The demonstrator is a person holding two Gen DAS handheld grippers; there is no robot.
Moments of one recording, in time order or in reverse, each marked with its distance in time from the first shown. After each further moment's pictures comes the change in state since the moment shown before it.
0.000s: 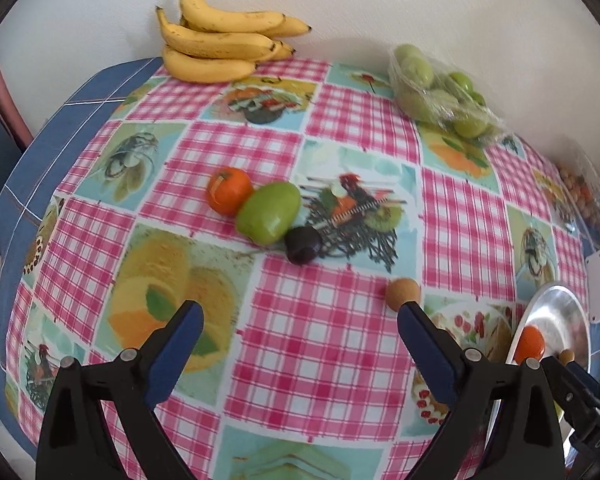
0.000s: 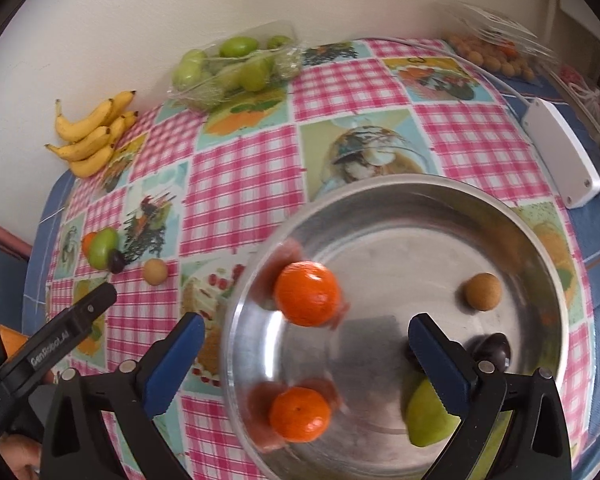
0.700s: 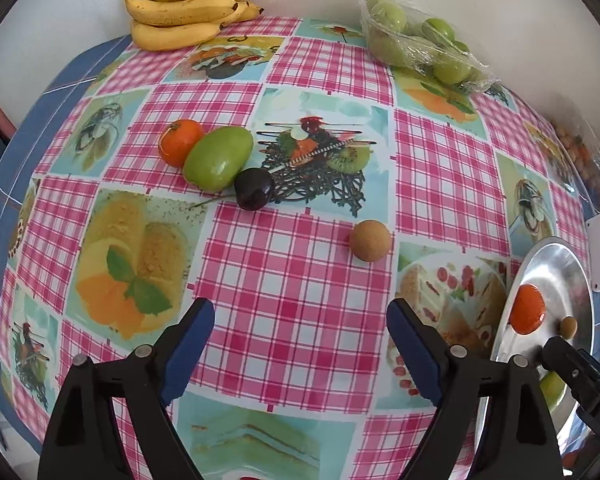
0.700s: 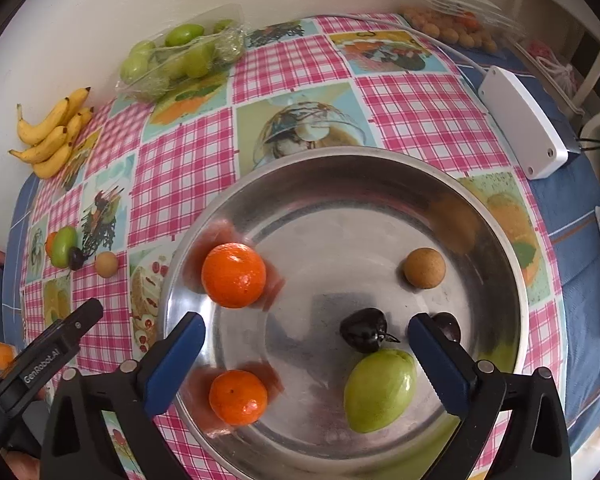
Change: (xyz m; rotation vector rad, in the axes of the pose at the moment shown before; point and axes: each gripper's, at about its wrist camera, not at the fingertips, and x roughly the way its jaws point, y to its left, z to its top) left arm 0.013 -0.031 -0.018 0.061 0.133 0.005; right arm 0.002 -0.036 -0.003 0.062 0.091 -0.119
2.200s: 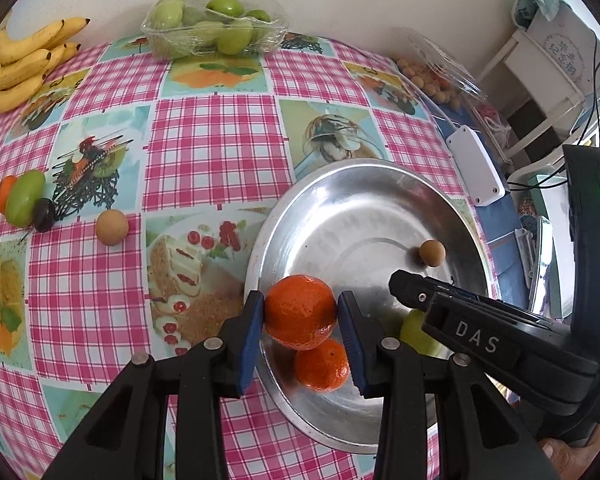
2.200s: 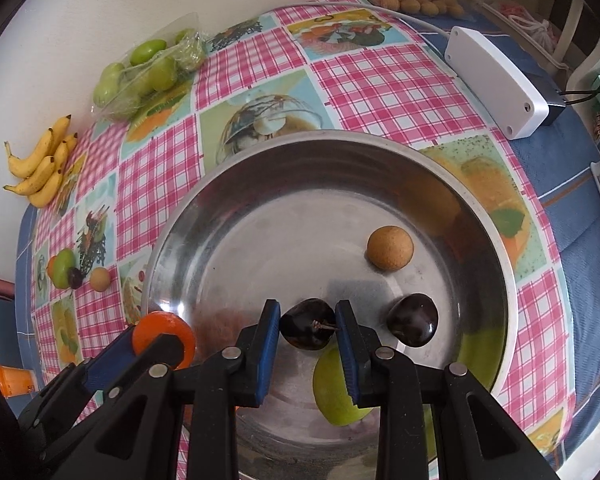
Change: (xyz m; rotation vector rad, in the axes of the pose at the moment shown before) left arm -0.030 -0.111 -0.032 0.285 0.035 -0.363; right arm -0.002 -0.030 -0.008 0.139 0.033 0.027
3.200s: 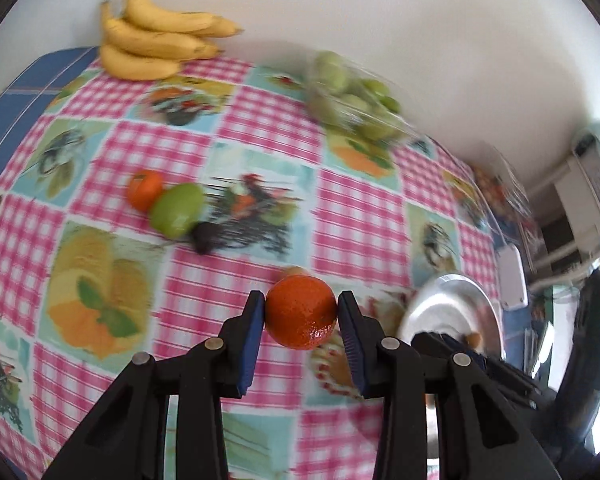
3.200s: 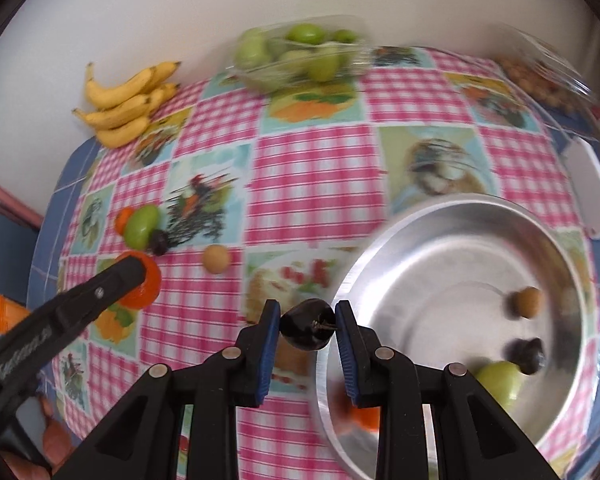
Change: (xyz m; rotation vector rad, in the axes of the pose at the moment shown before) left arm -0.065 0.110 0.011 -0.257 -0.160 0.048; right arm -0.011 0.111 -0.008 -0.252 -0.069 0.064
